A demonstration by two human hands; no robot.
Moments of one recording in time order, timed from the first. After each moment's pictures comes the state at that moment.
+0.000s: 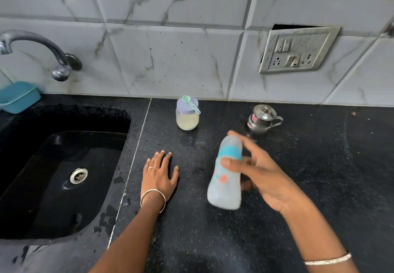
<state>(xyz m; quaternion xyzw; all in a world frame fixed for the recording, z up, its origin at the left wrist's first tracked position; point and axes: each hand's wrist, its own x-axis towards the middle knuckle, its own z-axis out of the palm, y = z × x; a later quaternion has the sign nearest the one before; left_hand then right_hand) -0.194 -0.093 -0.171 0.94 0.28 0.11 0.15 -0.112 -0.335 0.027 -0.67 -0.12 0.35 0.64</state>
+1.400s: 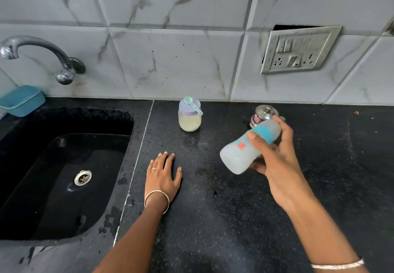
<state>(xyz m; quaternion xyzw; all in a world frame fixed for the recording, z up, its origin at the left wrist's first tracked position) -0.194 -0.094 -0.171 0.94 0.28 0.11 0.15 -0.111 -0.341 0.039 -0.64 -0.07 0.21 0.74</state>
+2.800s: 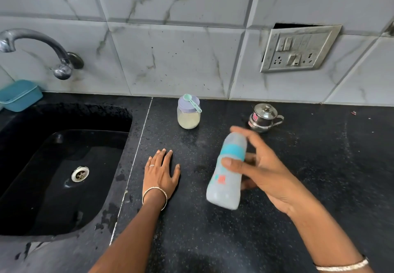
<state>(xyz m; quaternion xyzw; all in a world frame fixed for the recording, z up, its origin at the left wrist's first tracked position) -0.194 -0.094 -0.172 0.94 0.28 0.11 0.14 -0.123 -0.340 0.042 -0.70 -0.15 0.33 0.62</state>
